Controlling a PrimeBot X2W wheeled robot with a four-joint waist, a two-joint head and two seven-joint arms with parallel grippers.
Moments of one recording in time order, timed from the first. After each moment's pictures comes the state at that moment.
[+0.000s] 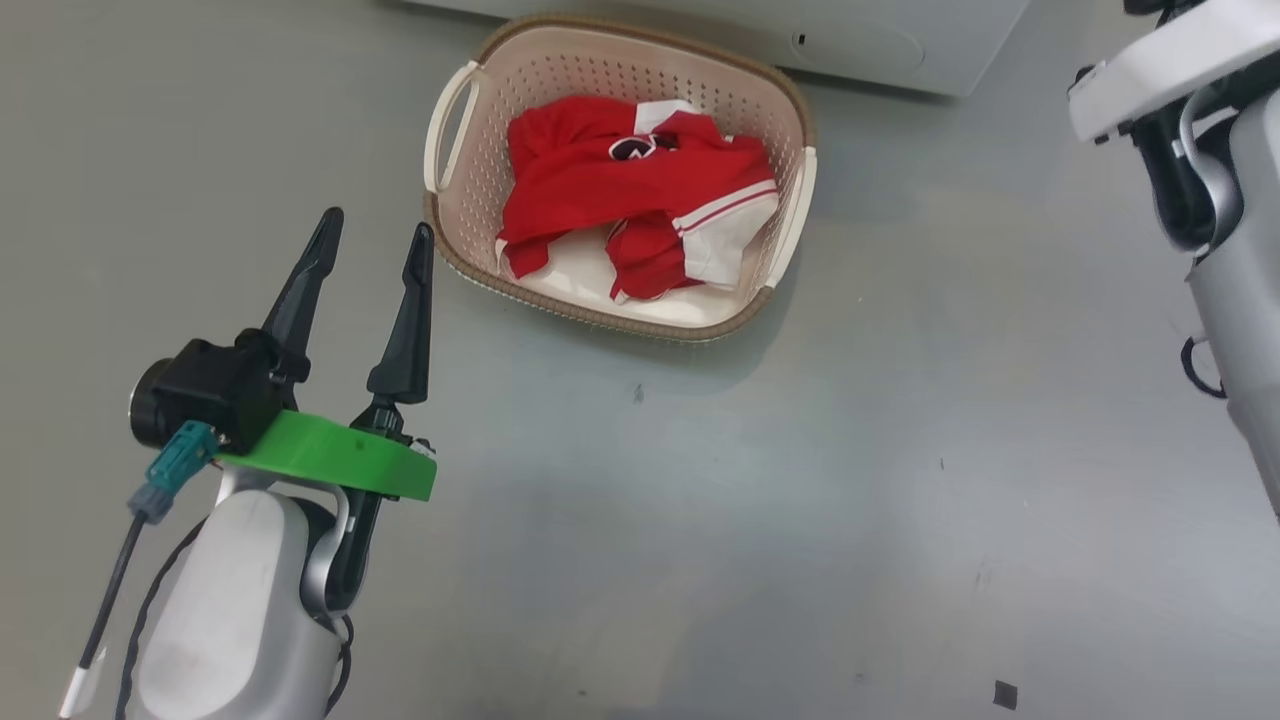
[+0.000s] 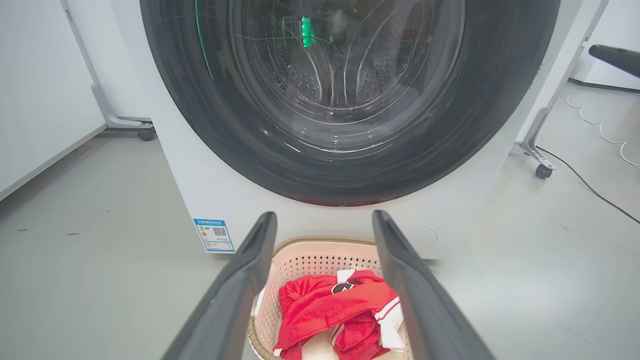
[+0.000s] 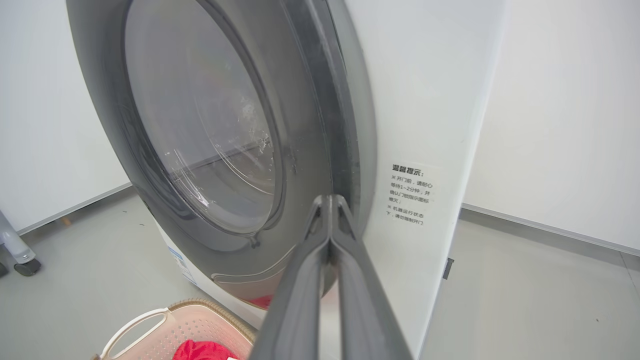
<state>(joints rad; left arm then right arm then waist) -0.41 0.06 -0.23 0.22 -0.40 -0.12 -0.26 -1.00 -0.32 0.41 0.63 0.47 0.13 -0.25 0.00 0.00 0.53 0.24</state>
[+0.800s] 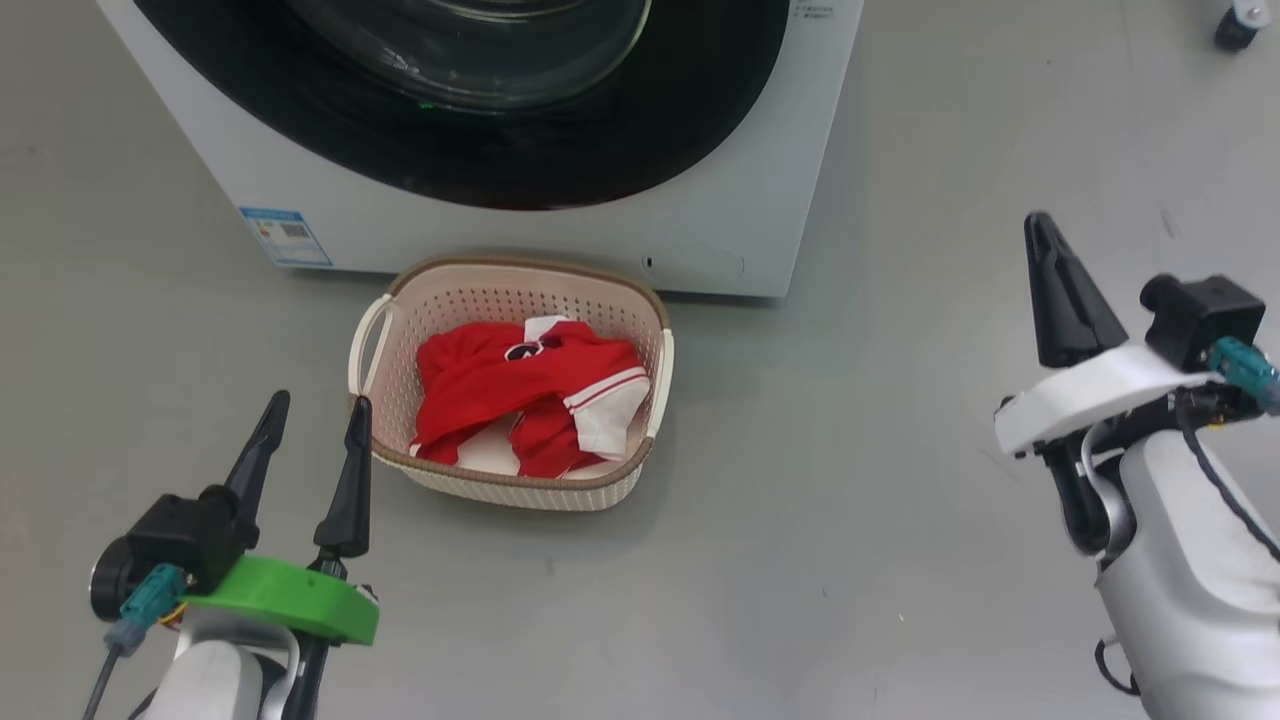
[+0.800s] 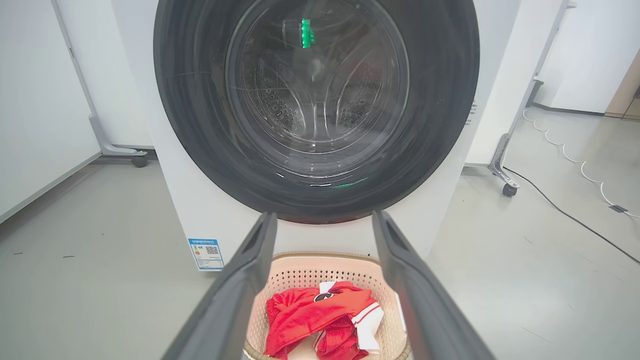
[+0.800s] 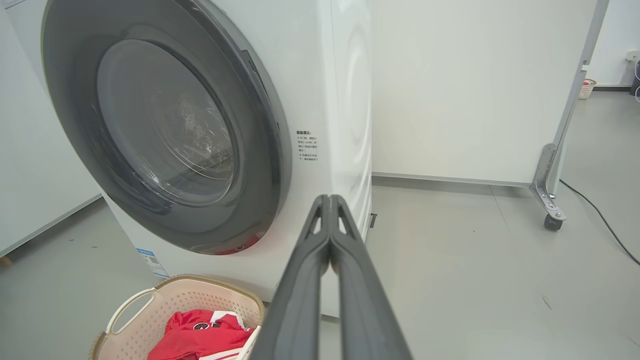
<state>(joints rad) -0.18 0.11 -0.15 0.25 -0.39 -0.12 -0.26 -0.47 -0.23 0.26 0.45 0.47 0.09 -0.25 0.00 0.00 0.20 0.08</state>
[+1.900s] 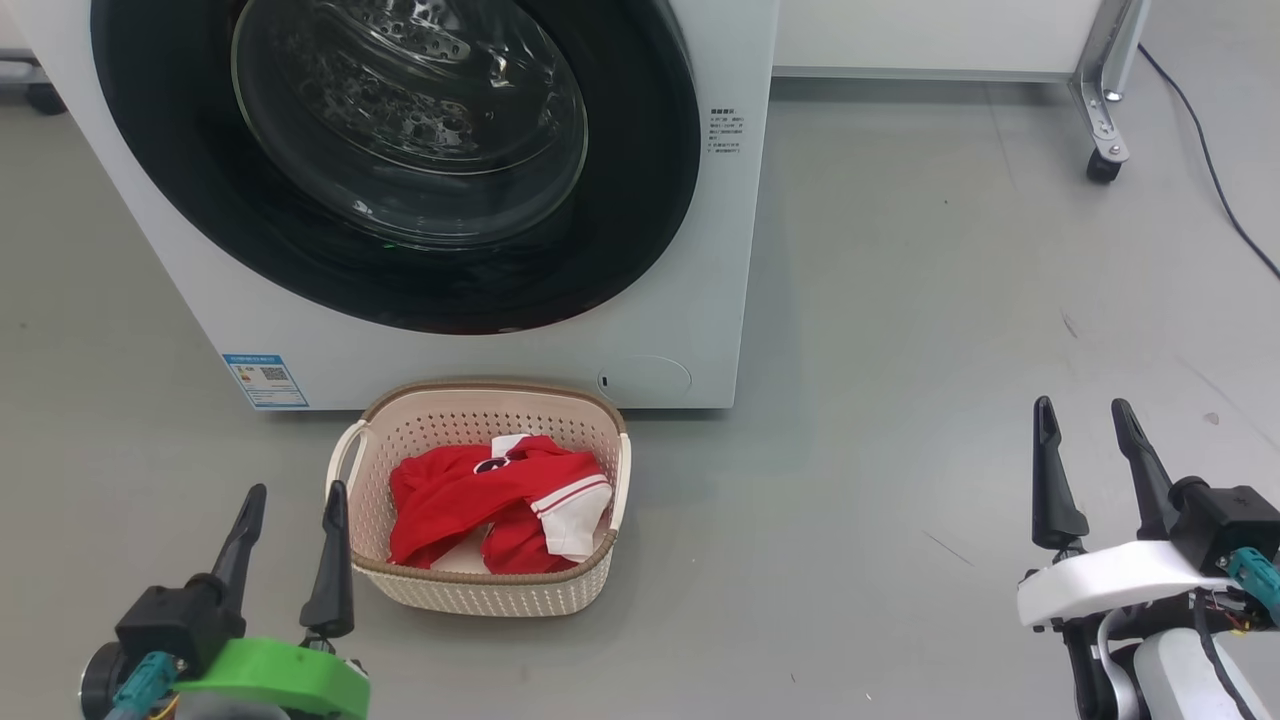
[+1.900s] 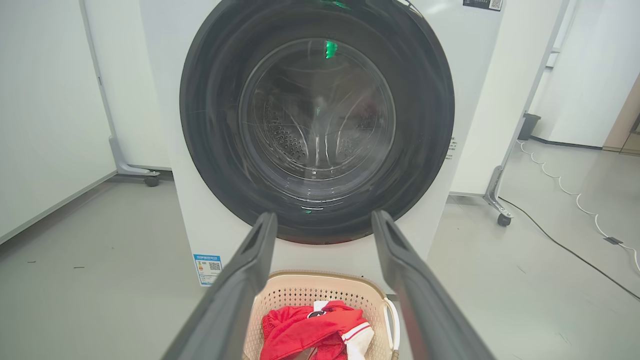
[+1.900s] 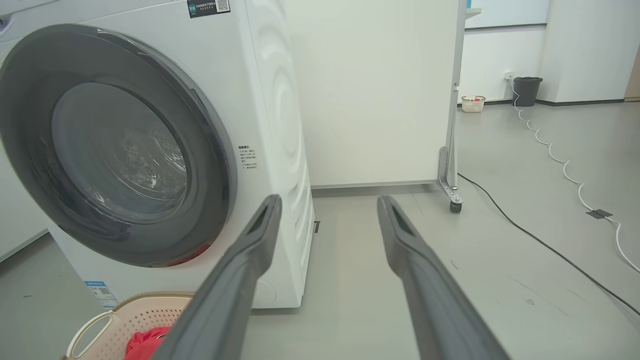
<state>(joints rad) -0.02 0.07 -0.09 0.21 -0.38 -0.12 -0.26 -0.04 -0.16 0.12 0.18 0.40 0.03 -0.25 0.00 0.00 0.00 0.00</state>
